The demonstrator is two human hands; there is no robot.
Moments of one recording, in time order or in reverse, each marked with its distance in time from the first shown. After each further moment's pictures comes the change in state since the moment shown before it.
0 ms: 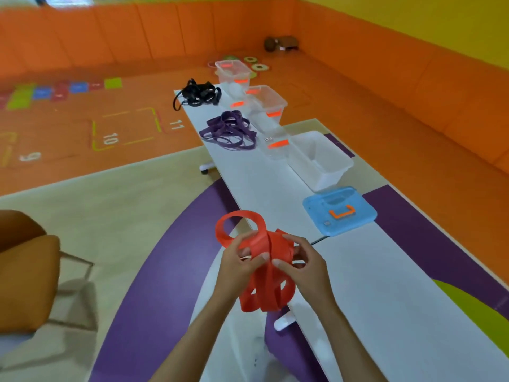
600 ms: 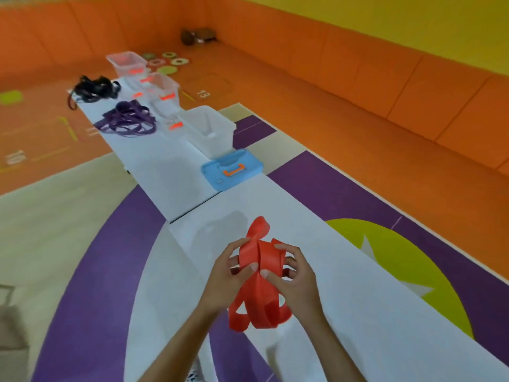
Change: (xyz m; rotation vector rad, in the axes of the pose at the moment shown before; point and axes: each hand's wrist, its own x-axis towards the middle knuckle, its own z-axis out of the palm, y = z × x) left_hand -0.232 -0.009 0.276 0.065 -0.338 0.005; right_hand -0.260 0.082 -0.271 0.120 0.280 0.095
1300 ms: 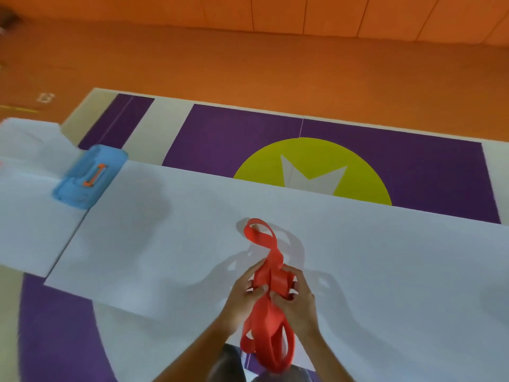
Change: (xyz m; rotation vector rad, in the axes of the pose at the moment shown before) left_hand -0.058 -0.134 0.243 0.324 -0.675 -0.267; right_hand -0.149 0.202 -0.160 0.055 0.559 0.442
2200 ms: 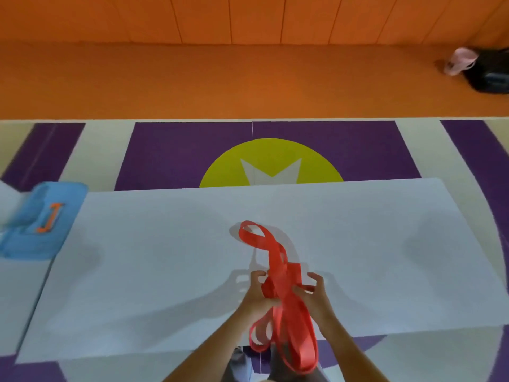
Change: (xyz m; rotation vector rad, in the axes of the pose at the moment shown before) left_hand 0.016 -0.026 -0.044 0.147 -0.384 -0.239; right_hand -0.022 0.022 0.037 0.165 0.245 0.390
